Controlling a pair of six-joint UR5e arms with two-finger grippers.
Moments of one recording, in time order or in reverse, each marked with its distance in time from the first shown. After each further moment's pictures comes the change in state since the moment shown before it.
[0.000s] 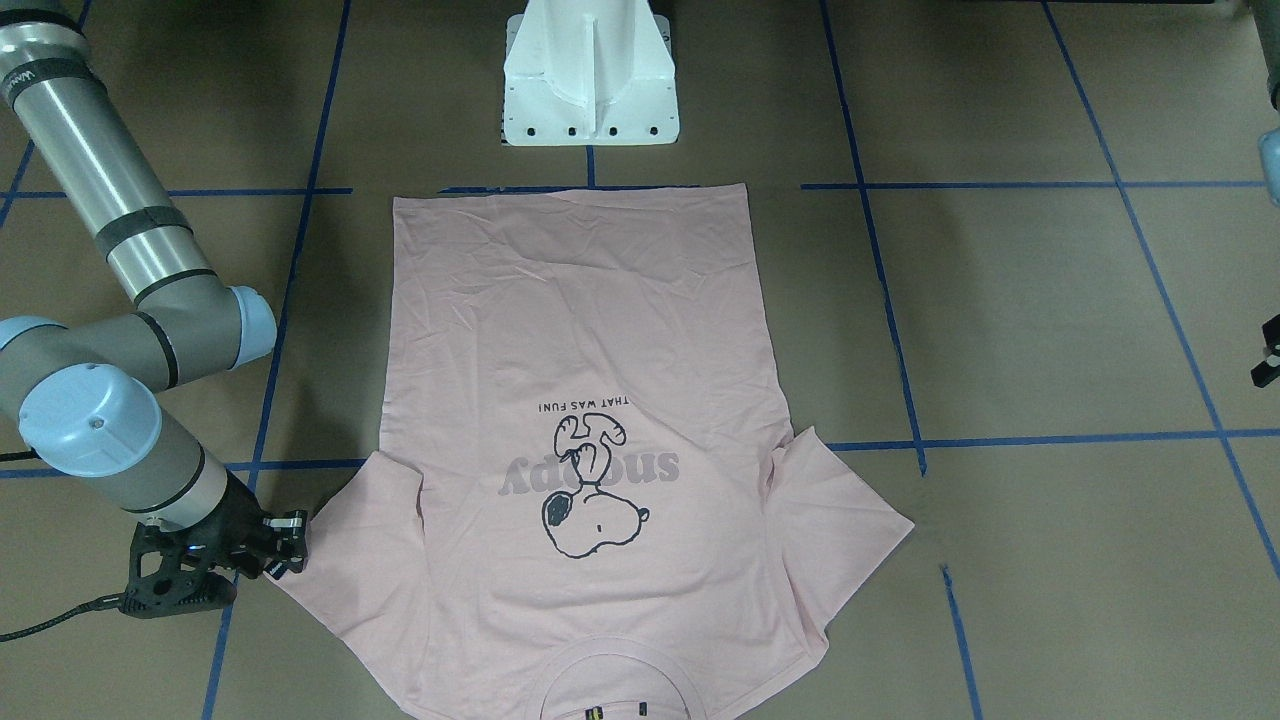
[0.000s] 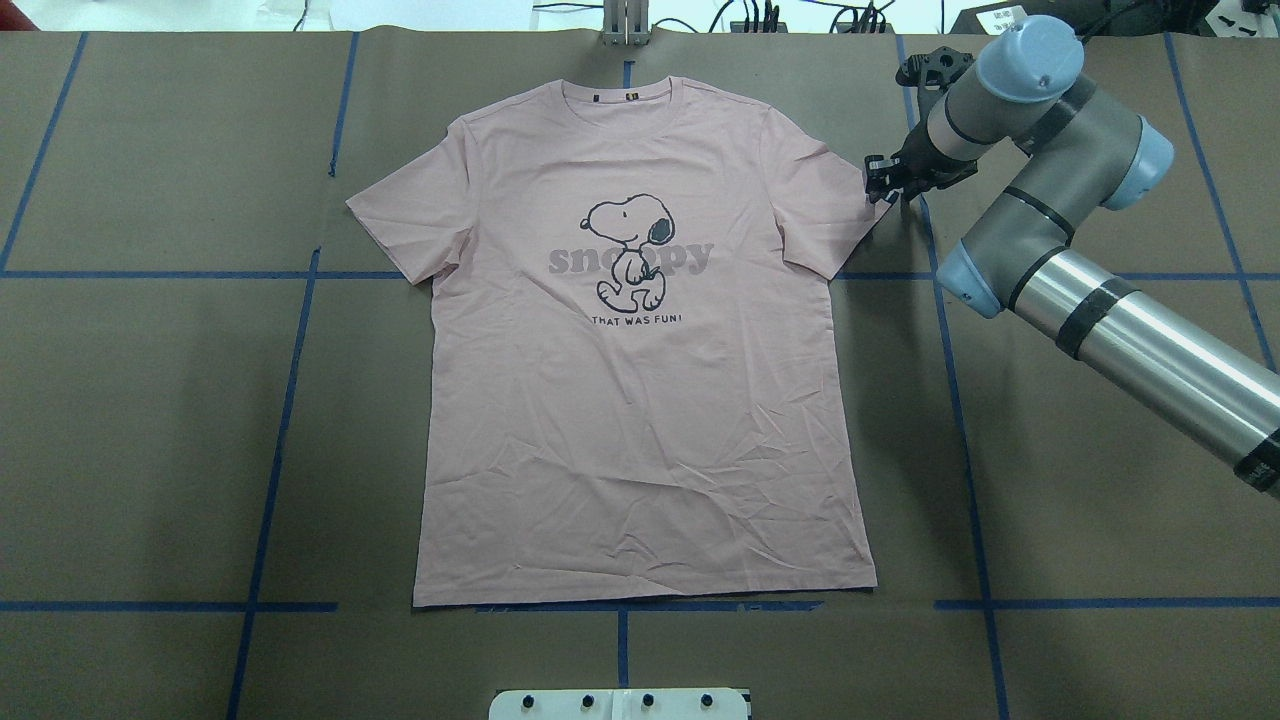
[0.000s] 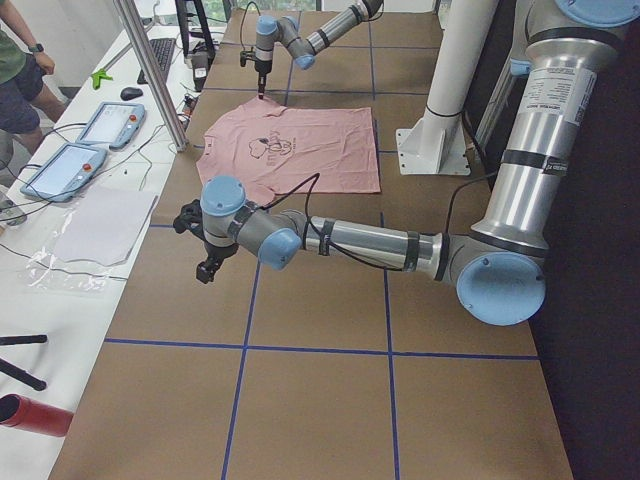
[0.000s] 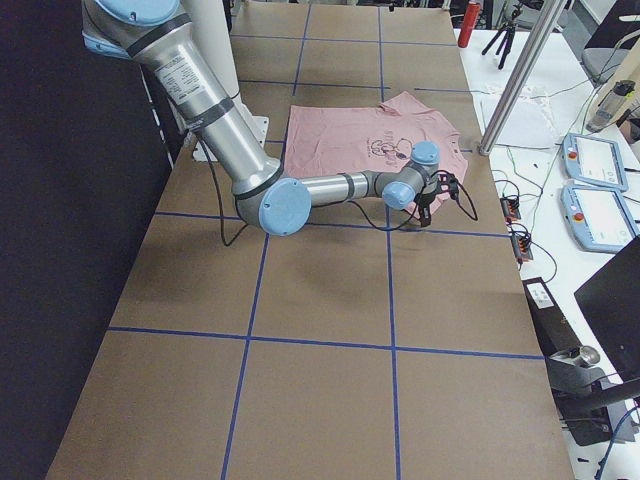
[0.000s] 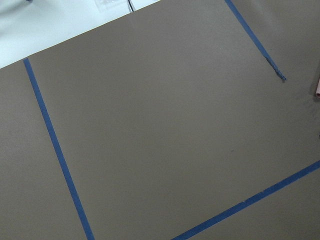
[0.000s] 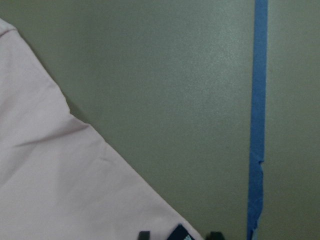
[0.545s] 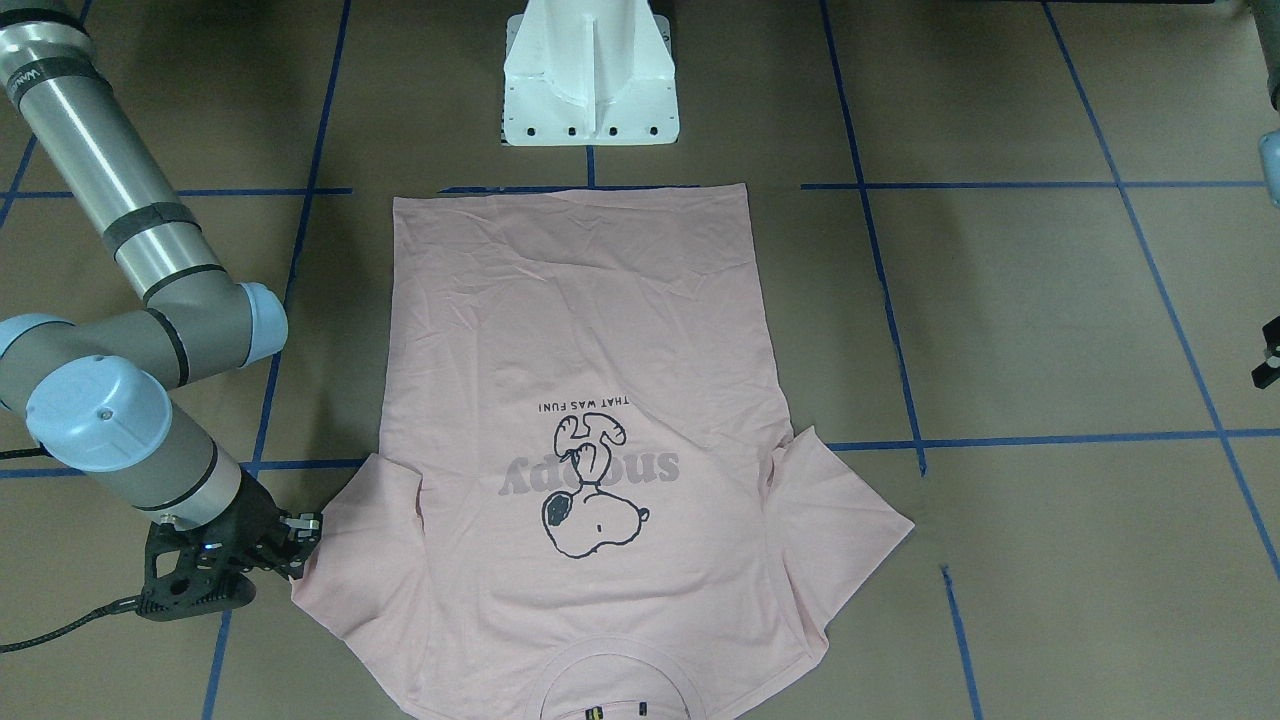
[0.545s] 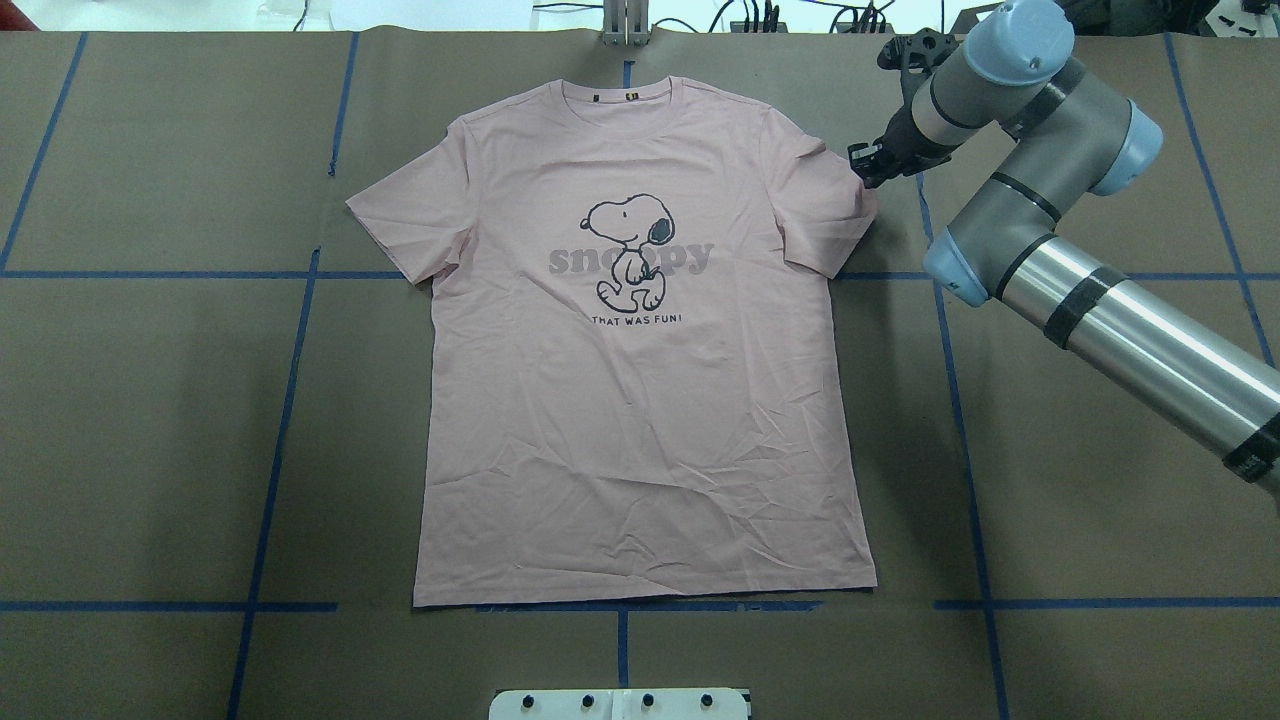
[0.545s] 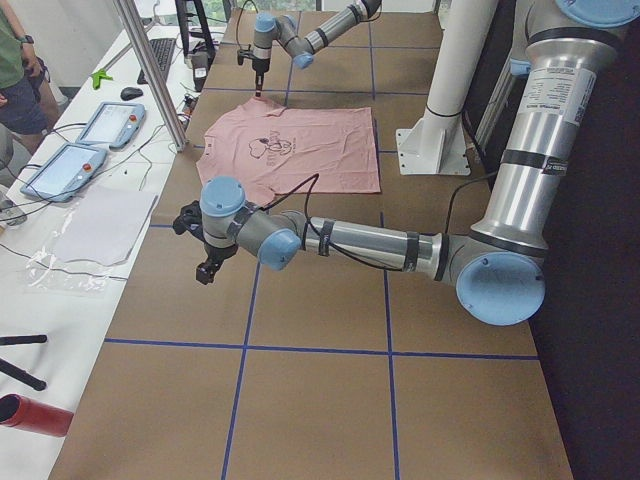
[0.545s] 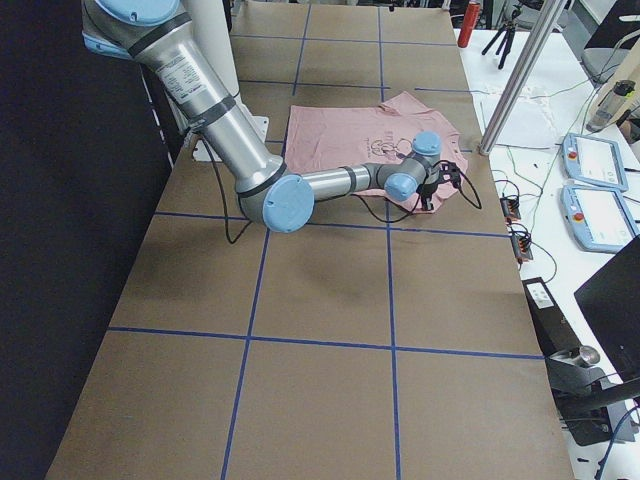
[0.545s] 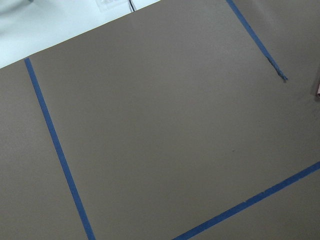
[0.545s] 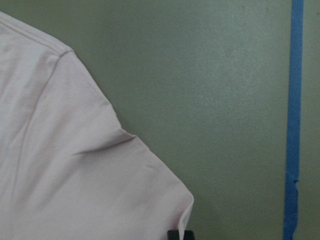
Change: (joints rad) left arm 0.000 -0.001 0.005 0.001 0.002 -0.001; right arm 0.000 0.025 0.044 -0.003 0.018 -0.011
